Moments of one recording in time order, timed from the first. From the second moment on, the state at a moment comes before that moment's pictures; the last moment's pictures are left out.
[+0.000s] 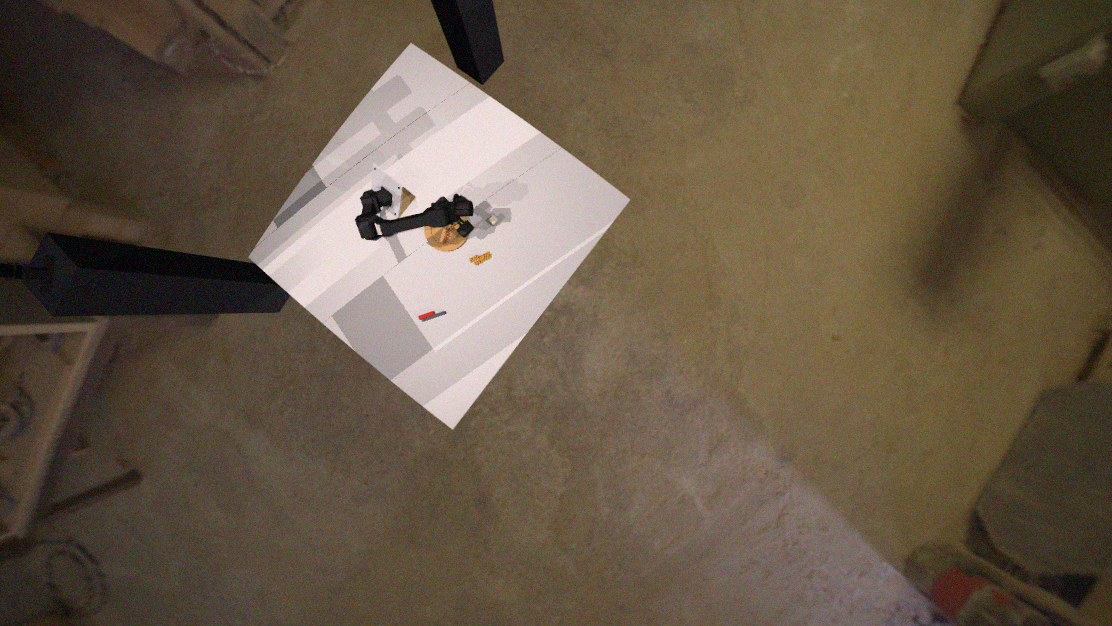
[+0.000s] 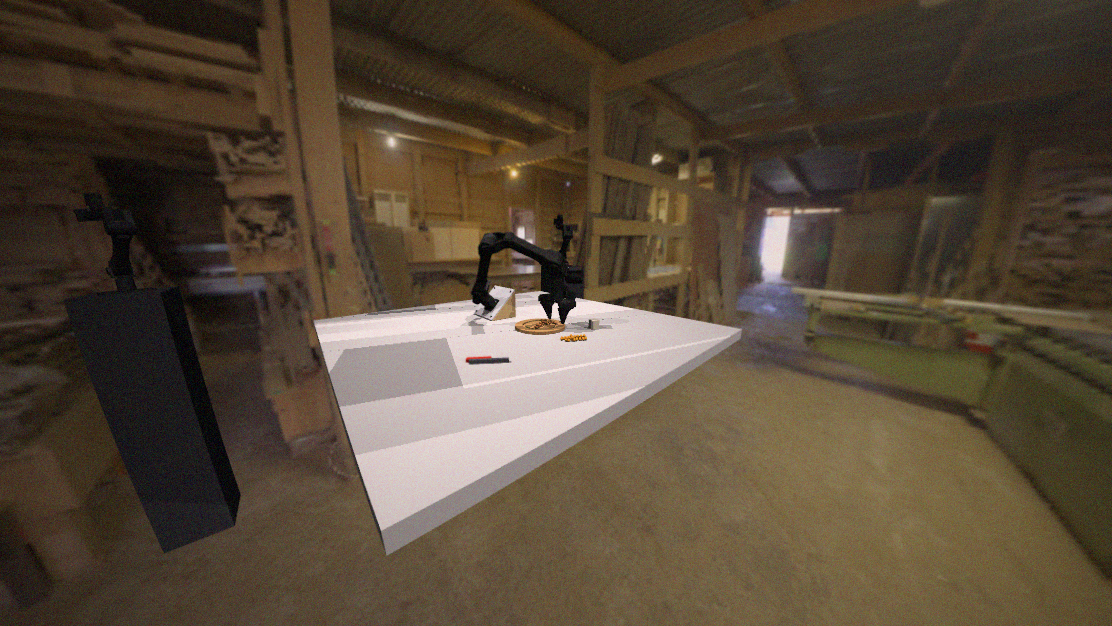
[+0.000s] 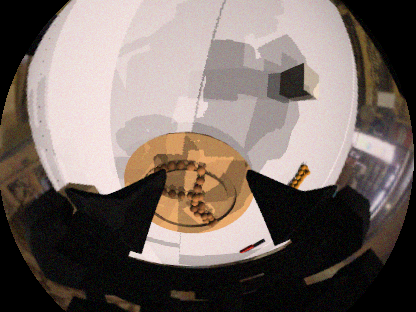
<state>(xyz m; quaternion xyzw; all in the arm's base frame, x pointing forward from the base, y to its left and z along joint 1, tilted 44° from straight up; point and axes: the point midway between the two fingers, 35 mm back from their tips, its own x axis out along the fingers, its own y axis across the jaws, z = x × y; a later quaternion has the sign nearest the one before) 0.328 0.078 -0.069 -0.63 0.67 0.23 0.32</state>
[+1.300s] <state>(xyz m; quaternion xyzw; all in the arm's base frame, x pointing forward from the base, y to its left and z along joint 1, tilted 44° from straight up) 0.326 0.087 -0.058 -0.32 0.67 -0.21 0.63</state>
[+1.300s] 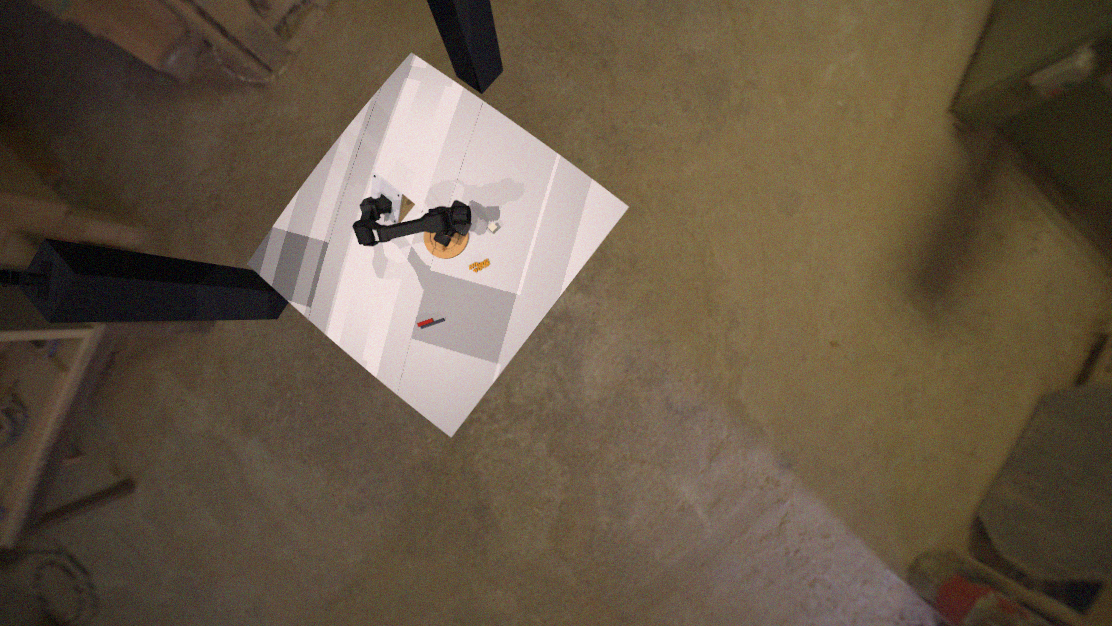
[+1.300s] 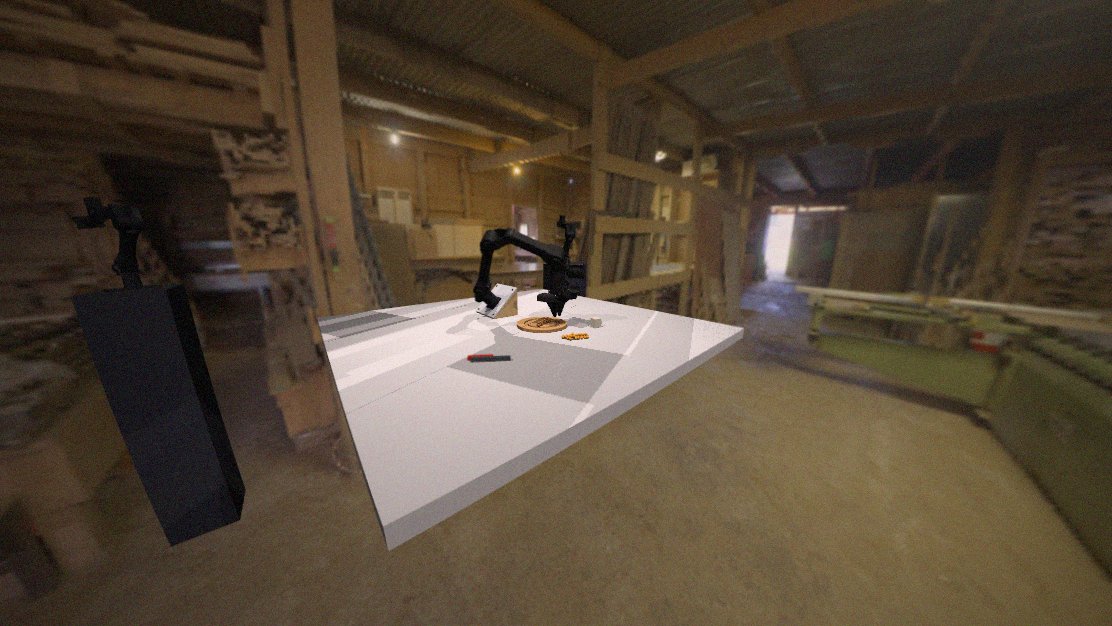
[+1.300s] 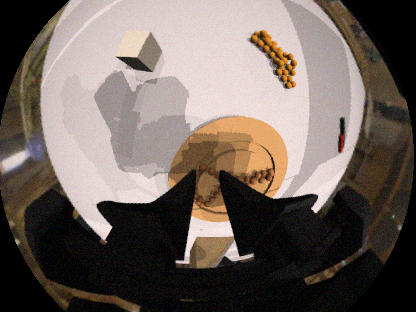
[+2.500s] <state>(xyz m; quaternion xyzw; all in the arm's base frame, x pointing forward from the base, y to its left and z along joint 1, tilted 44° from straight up) 0.323 0.095 -0.057 0.12 0.42 -0.56 0.70</state>
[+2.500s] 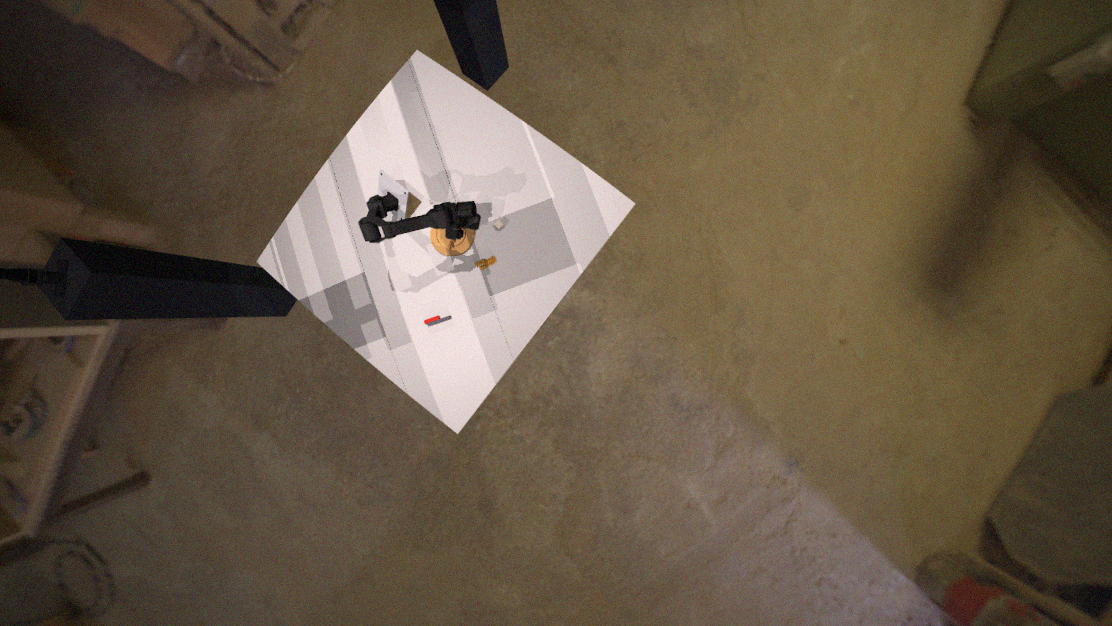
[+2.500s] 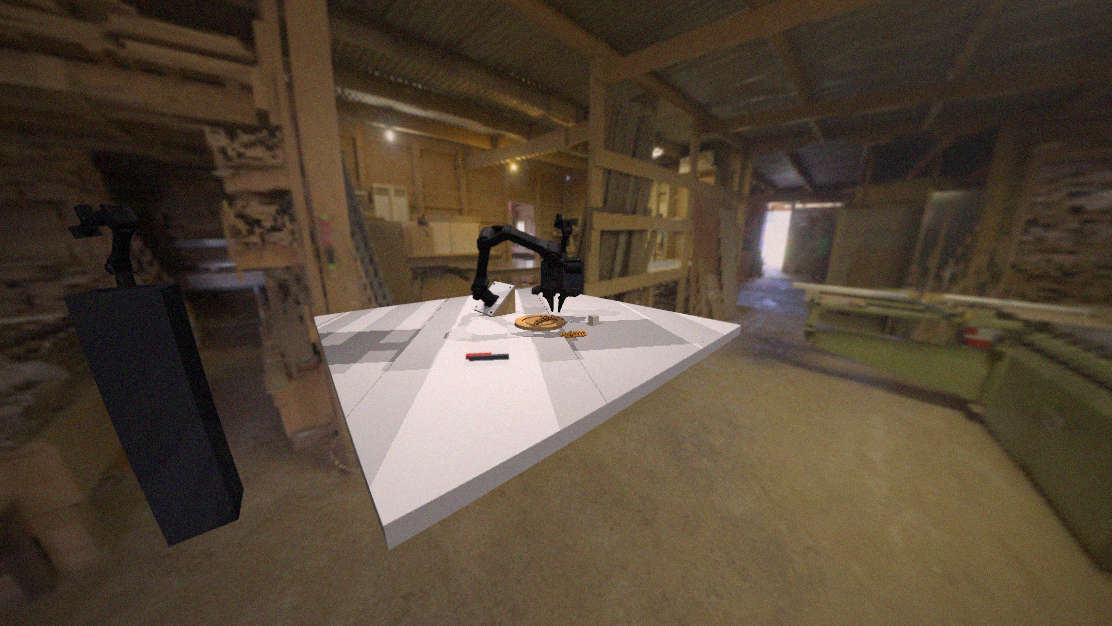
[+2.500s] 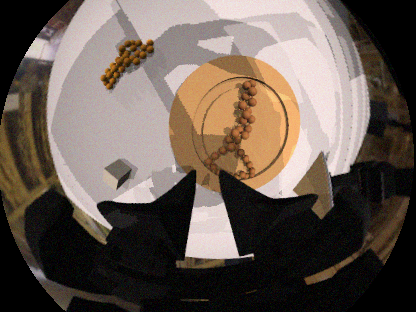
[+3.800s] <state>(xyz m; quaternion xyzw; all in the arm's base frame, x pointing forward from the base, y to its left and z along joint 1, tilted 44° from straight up) 0.321 0.076 -0.075 0.12 0.43 -0.56 0.70</state>
